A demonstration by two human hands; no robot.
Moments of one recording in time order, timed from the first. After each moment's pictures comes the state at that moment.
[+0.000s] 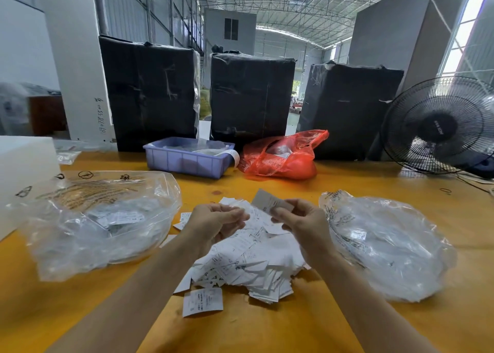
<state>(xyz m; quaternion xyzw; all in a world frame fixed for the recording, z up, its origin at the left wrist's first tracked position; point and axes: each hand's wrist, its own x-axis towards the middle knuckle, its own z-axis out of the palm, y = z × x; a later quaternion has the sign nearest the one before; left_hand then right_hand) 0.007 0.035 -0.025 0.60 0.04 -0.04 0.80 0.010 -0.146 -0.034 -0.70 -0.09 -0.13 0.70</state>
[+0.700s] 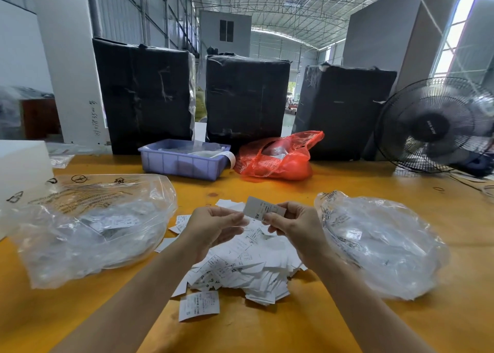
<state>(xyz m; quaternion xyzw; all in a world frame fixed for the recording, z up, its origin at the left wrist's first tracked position) 0.003 0.033 -0.025 0.66 0.02 -0.04 0.75 0.004 -0.143 -0.027 -0.73 -0.11 -0.10 0.67</state>
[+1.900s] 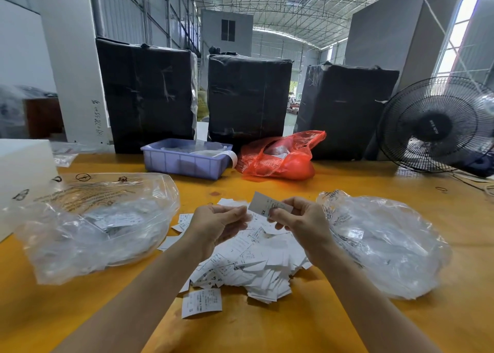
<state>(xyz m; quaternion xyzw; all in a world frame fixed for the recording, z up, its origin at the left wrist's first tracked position) 0.004 0.028 -0.025 0.62 0.03 -0.03 0.79 0.001 -0.147 -0.020 -0.73 -0.12 -0.11 0.66</state>
